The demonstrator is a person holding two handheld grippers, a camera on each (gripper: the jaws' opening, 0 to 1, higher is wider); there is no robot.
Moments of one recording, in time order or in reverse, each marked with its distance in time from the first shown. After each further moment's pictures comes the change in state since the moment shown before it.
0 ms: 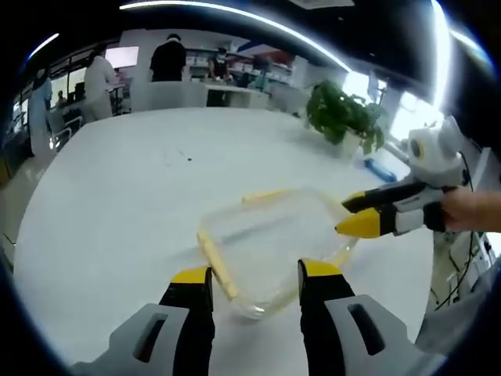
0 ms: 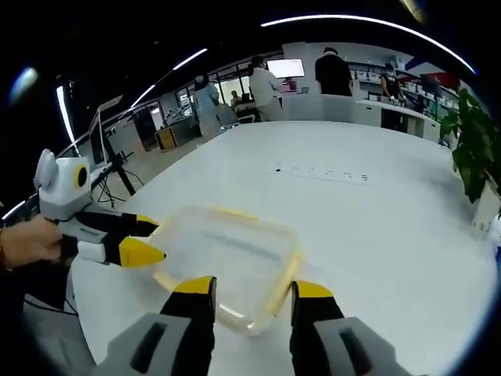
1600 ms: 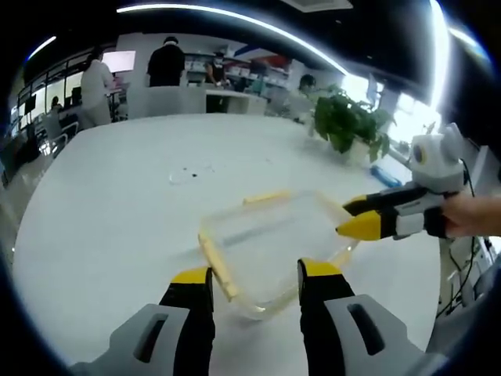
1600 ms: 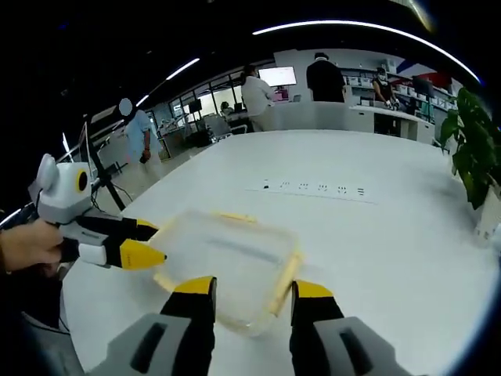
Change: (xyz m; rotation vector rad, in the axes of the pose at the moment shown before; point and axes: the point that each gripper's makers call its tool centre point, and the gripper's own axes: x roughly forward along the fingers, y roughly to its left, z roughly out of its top) left arm 0.031 0.025 0.029 0.014 -0.022 -0.016; right arm 0.027 -0.022 0.028 0.025 -0.050 -0.026
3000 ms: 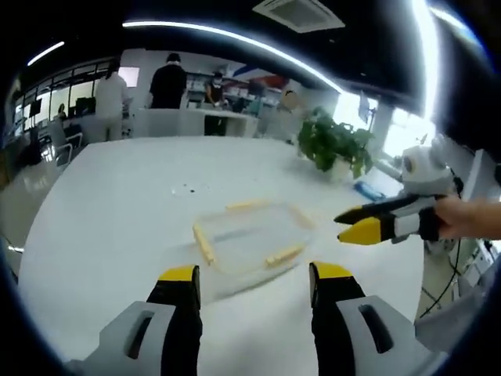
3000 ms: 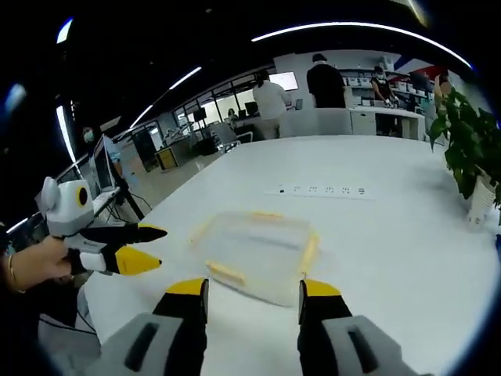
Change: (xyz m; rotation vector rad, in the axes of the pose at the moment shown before) left arm -0.086 -0.035 0.000 0.003 -0.130 -0.009; right arm -0.072 0.046 -0.007 0.035 -0.050 0.051
